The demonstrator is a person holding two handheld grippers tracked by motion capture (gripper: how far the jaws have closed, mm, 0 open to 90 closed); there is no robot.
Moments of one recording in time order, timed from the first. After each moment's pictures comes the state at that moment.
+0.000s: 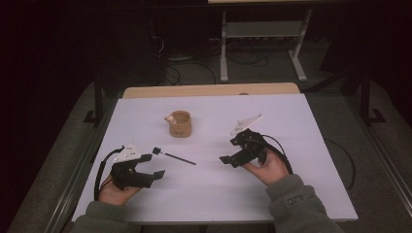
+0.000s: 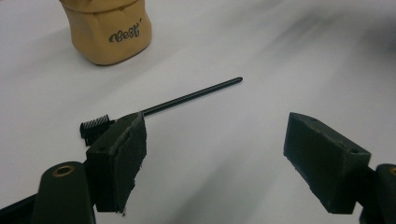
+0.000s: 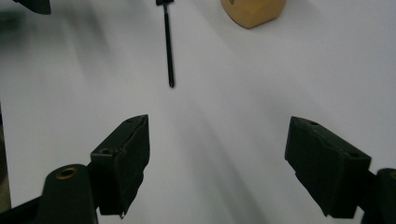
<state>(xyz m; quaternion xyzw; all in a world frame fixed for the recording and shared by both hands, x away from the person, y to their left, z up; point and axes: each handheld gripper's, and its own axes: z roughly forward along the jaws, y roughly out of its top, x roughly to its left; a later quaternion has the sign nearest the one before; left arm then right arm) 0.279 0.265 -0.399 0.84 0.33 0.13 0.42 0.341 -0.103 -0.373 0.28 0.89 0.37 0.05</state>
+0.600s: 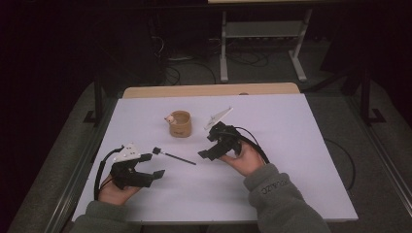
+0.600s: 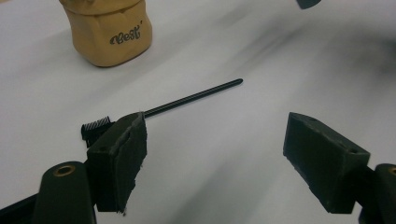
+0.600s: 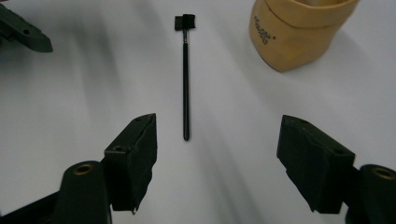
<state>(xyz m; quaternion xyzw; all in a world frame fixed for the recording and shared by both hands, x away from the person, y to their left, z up) 0.280 0.266 -0.399 0.83 0.33 0.13 0.43 0.368 -0.040 -0.374 0.23 0.90 0.36 0.04</state>
